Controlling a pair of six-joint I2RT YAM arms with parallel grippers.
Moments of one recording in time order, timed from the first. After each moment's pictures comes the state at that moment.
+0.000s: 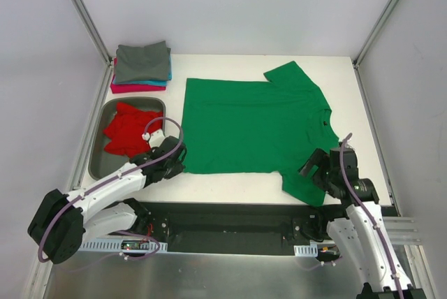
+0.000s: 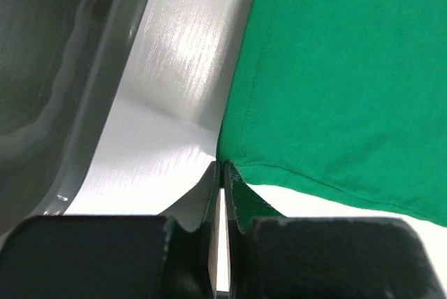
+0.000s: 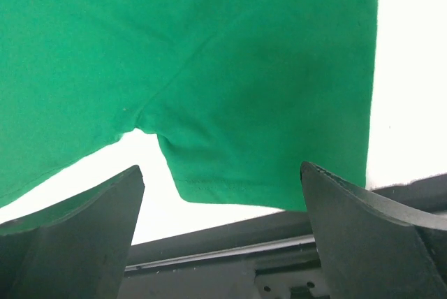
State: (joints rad) left arm -0.66 1.04 0.50 -0.53 -0.31 -1.09; right arm 0.14 0.54 0.49 -0.89 0.03 0.66
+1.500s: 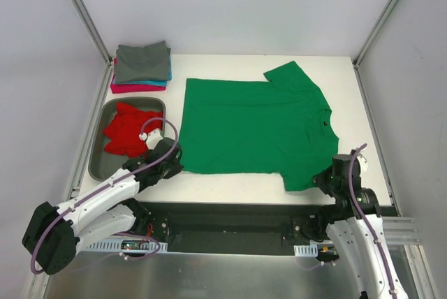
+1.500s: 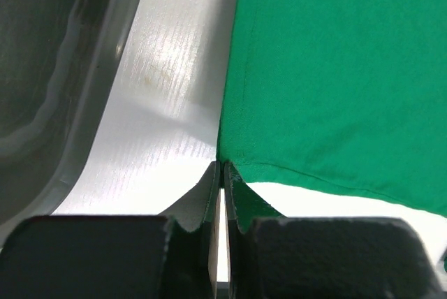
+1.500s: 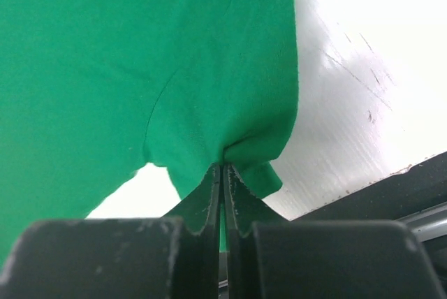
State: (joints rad) left arm -0.66 0.93 0.47 -0.53 -0.30 -1.07; right arm 0.14 0.40 0.43 -0.95 0.15 0.88
